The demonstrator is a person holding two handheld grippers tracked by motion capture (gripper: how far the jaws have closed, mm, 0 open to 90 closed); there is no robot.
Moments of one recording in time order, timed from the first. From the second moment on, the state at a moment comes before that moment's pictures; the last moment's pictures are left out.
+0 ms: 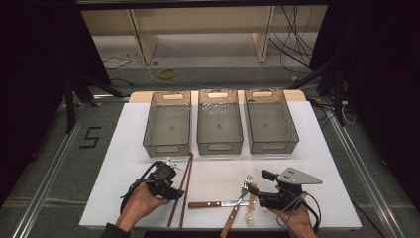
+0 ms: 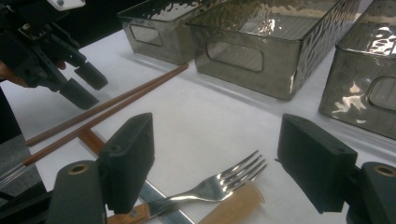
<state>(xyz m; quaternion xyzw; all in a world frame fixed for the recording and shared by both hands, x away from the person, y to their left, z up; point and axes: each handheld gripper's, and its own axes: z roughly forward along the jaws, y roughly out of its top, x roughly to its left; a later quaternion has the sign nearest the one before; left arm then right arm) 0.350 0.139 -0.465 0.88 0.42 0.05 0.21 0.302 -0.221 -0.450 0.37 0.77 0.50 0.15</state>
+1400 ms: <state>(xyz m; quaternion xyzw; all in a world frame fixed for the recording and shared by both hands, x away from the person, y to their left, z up) 0.352 0.150 -0.470 0.91 0.39 0.04 0.13 0.302 -0.219 -0.452 0.37 0.77 0.50 0.15</state>
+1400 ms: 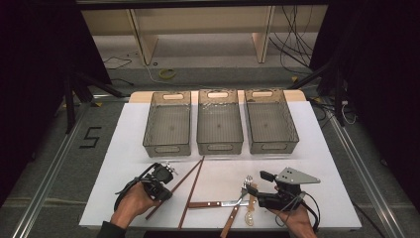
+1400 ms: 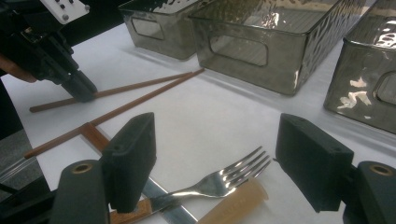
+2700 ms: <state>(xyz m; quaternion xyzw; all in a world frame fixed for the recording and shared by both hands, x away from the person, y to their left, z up) 0.356 0.172 -0.422 0.90 0.37 0.08 0.23 0.303 -0.220 -0.451 0.37 0.77 0.50 0.15</state>
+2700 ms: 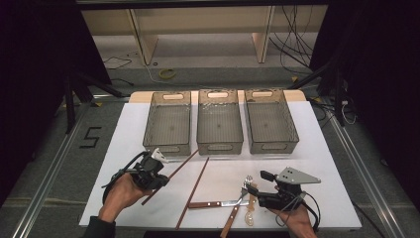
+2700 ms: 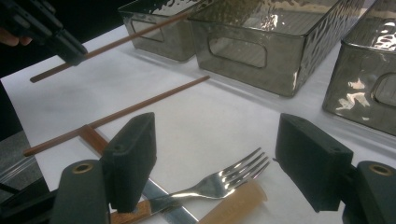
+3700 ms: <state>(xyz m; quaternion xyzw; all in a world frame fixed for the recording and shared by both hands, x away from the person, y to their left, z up) 0.411 0.188 -0.379 0.85 0.40 0.11 0.32 0.303 -0.221 -0.451 0.37 0.77 0.50 0.15</state>
